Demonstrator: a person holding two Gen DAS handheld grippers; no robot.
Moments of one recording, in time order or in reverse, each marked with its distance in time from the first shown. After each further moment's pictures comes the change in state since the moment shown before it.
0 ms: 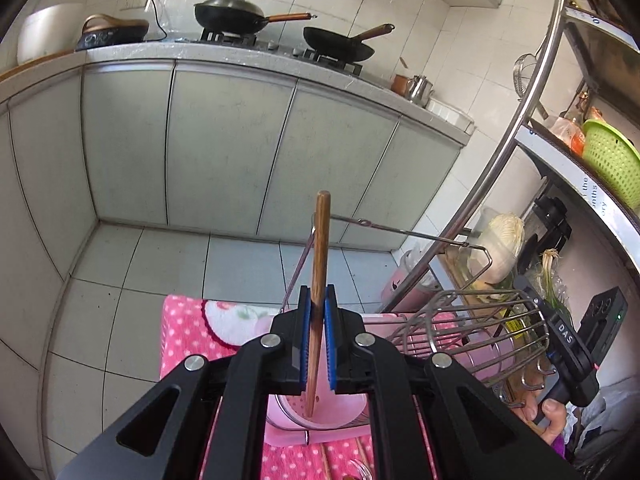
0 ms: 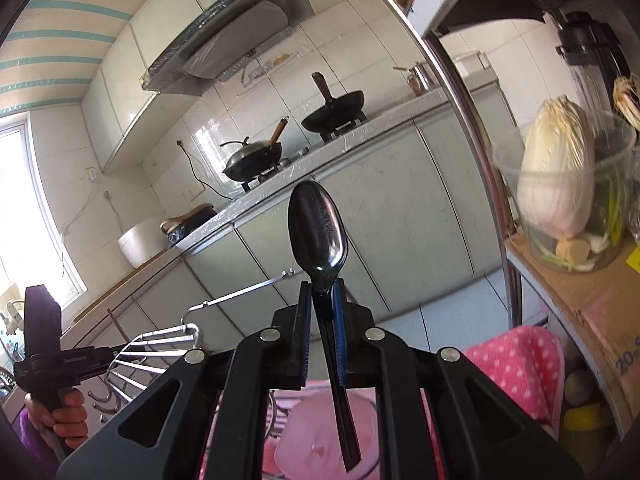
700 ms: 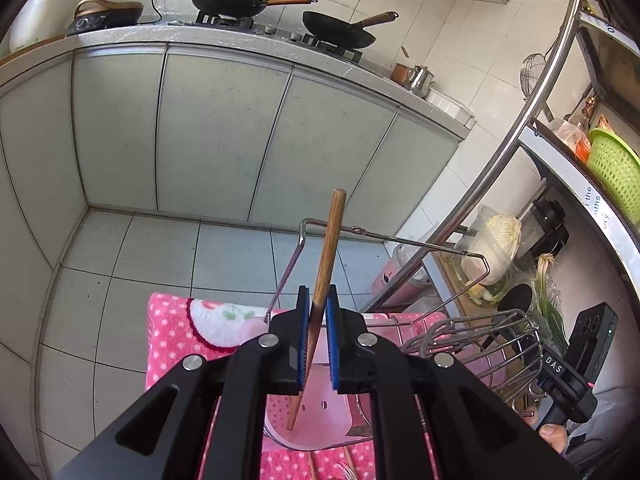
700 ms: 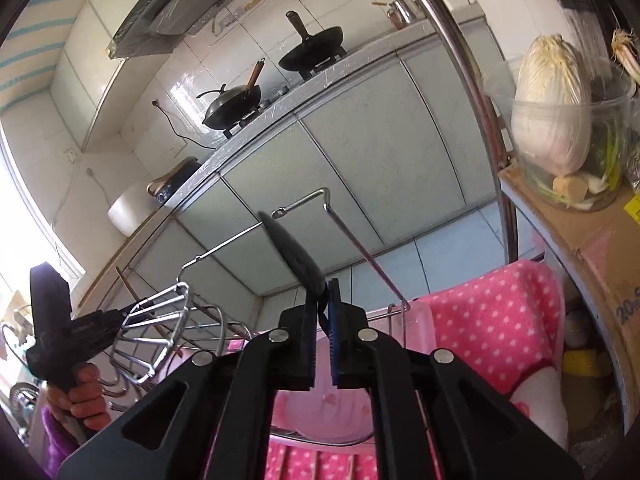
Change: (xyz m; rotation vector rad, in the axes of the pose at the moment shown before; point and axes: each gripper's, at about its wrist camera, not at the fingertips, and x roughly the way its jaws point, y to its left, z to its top) left arm 0.016 -0.002 0.020 -0.024 0.065 -0.033; right arm 0.011 0.002 -0.003 0.100 0.249 -0.034
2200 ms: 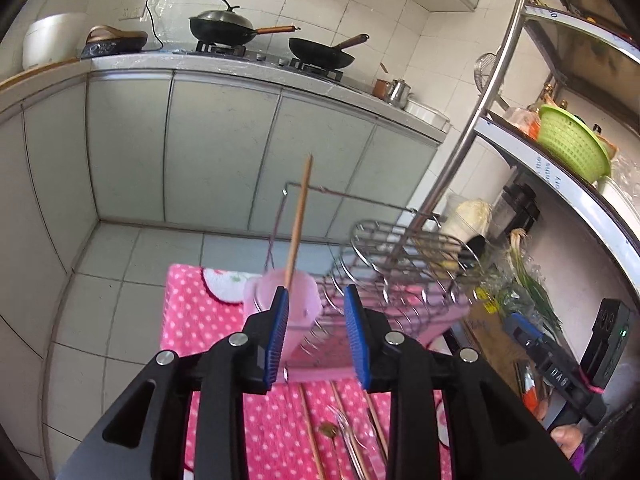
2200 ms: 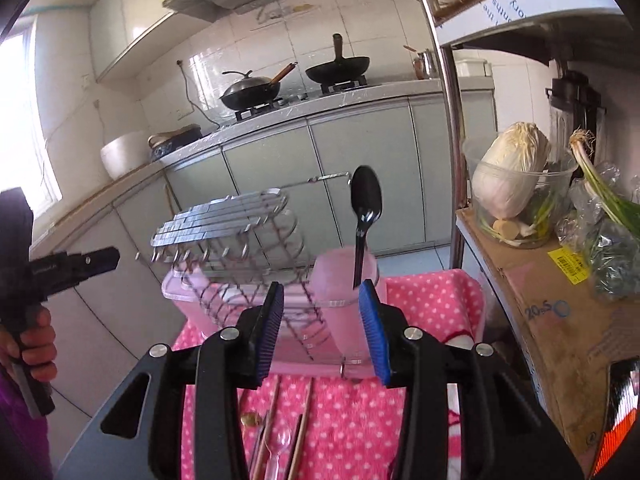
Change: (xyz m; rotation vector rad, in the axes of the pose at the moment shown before) left arm -0.096 -0.023 -0.083 0.050 -0.083 -0.013; right arm -0.109 0.052 -0.077 -0.321 -0.070 -0.181
